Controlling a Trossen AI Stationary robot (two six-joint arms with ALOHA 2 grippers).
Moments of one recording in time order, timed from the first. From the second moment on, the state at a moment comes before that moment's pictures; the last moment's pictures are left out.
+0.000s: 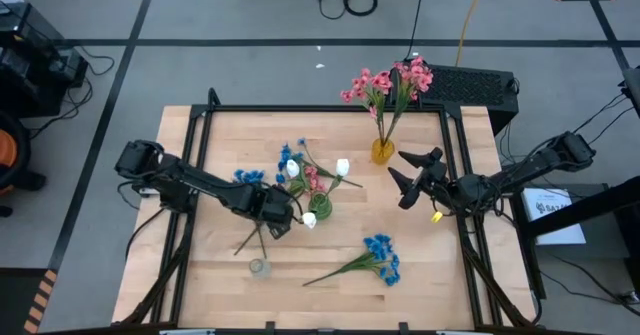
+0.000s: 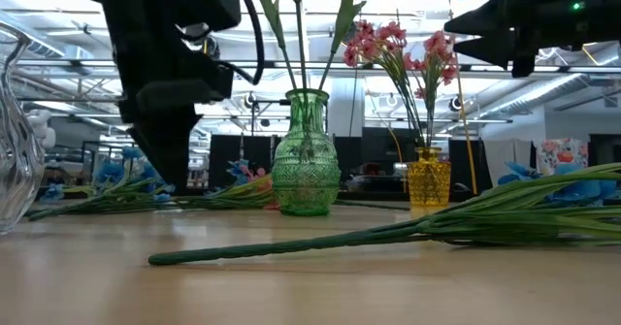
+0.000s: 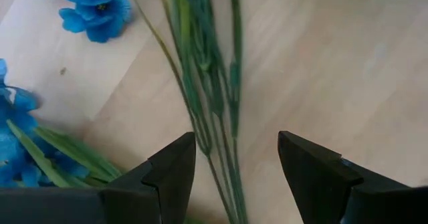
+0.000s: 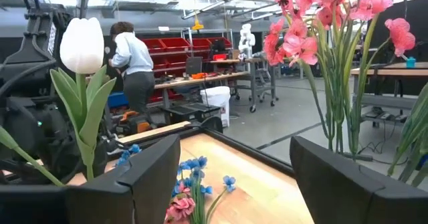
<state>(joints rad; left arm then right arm) -0.22 1.63 0.94 -0.70 -0.25 -0.82 0.34 0.81 0.16 0.87 0.92 -0.02</state>
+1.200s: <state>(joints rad) -0.12 1.65 0.85 -0.64 -0.18 -0.74 0.34 0.80 0.16 0.91 0.91 -0.09</state>
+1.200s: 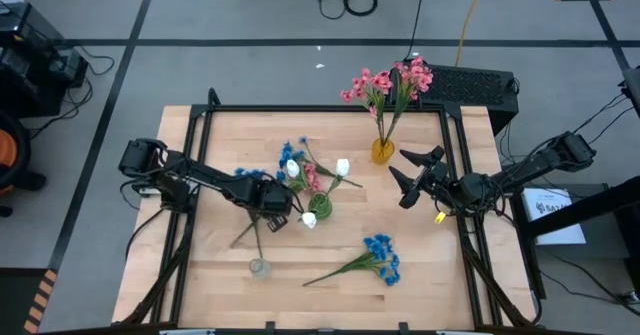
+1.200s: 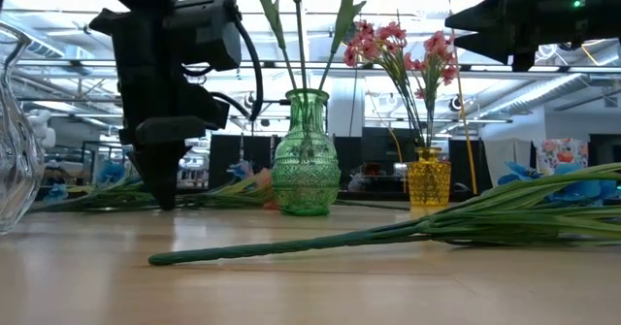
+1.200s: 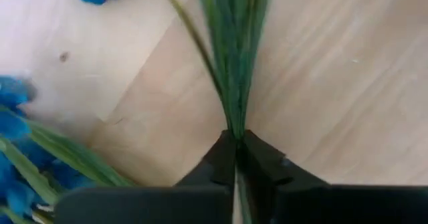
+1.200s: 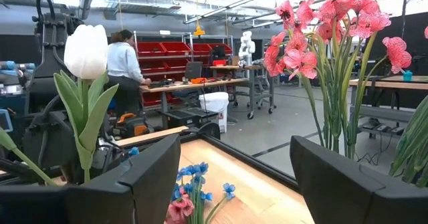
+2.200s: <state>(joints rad) -0.11 1.32 0.85 -0.81 -0.42 -0.92 0.34 0.81 0.16 0.89 0.91 -0.09</state>
